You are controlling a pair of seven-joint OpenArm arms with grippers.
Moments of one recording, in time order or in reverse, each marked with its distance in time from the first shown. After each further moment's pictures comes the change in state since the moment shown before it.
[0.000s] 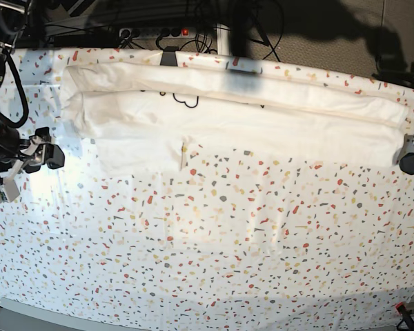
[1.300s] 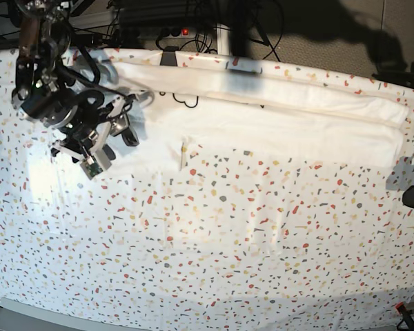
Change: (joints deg) left arm -4.1 -0.2 0.0 4.1 1.8 -0.2 -6.4; right arm -11.7 -12.1 -17.8 18.6 -24.6 1.7 15.5
